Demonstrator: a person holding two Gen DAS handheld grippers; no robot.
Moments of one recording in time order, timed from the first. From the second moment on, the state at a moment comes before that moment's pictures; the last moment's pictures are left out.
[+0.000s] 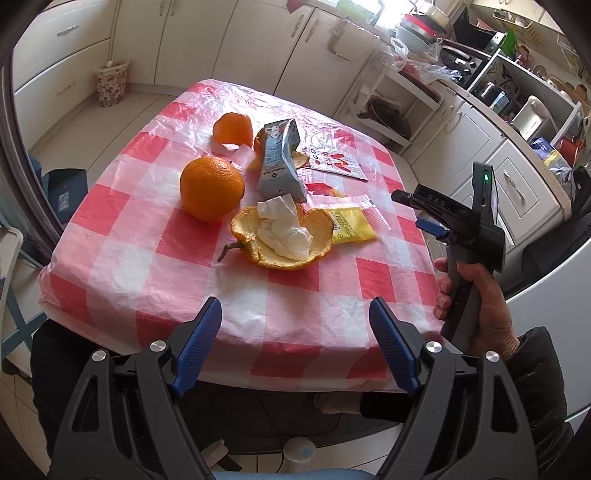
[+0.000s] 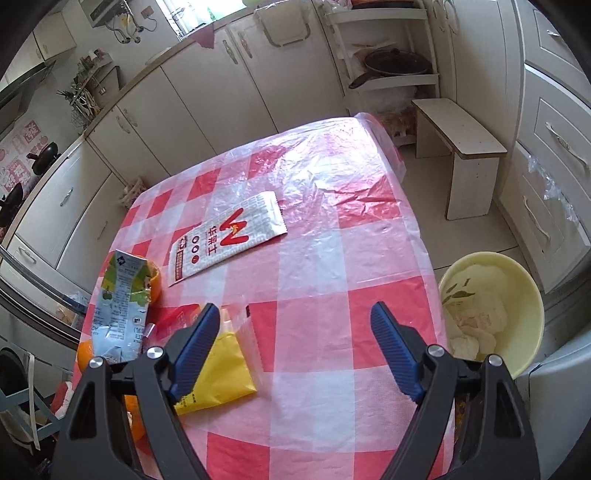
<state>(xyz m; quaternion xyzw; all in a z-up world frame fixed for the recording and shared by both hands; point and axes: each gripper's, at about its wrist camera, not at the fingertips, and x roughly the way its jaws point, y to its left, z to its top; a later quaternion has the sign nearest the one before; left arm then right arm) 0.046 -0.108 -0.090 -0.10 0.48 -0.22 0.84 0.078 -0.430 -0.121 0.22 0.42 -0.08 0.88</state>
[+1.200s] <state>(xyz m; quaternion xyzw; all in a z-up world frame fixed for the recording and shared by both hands) 0.101 -0.090 -0.098 -0.11 0.48 -0.19 0.85 0.091 -0.361 -0.141 0.06 0.46 -0.04 0.89</state>
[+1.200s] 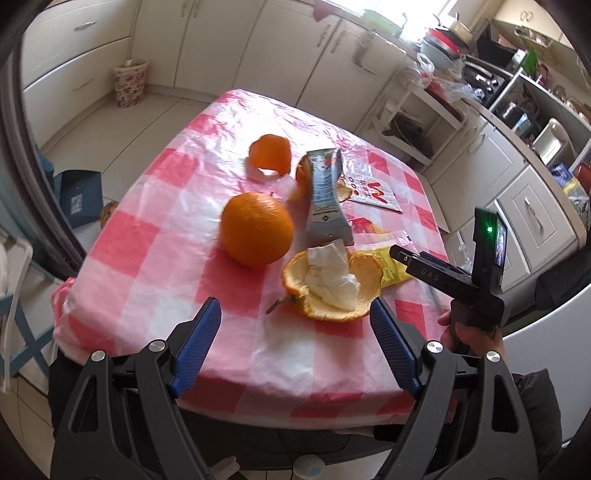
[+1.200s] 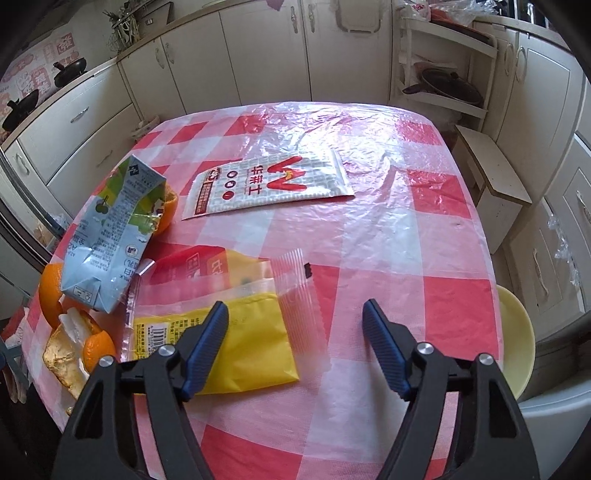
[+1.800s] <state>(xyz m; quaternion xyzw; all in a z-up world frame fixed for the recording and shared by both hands) 0.149 -0.168 -0.155 -0.02 0.52 -0.20 0.83 0.075 -0.375 -0.131 0.10 0.46 0.01 0.88</state>
